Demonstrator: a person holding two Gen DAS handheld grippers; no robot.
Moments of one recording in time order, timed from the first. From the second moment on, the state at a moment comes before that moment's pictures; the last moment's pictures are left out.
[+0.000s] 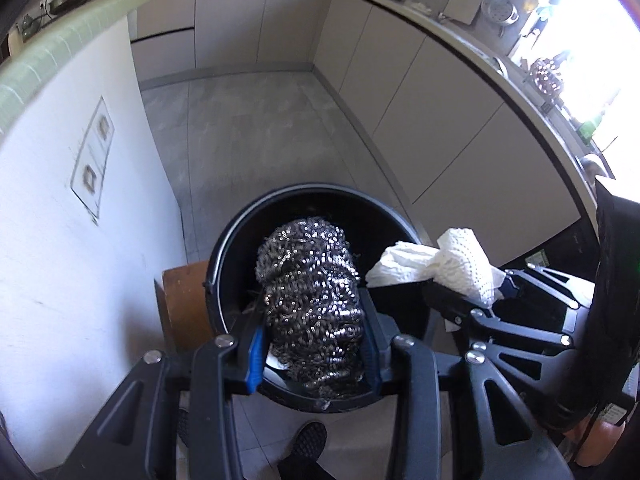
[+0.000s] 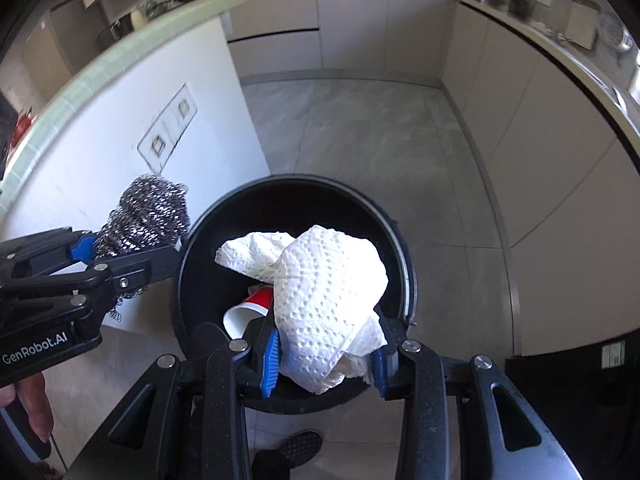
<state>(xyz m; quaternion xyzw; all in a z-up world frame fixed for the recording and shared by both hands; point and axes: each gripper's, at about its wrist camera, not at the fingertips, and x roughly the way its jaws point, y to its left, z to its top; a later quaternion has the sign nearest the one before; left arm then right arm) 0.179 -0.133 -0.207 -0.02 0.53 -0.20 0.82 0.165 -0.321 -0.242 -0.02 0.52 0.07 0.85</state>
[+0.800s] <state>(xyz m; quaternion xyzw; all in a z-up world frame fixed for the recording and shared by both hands) 0.180 -0.129 -0.218 -0.01 0.52 -0.14 0.84 0.179 -0.326 -0.266 -0.11 0.51 0.06 0.85</state>
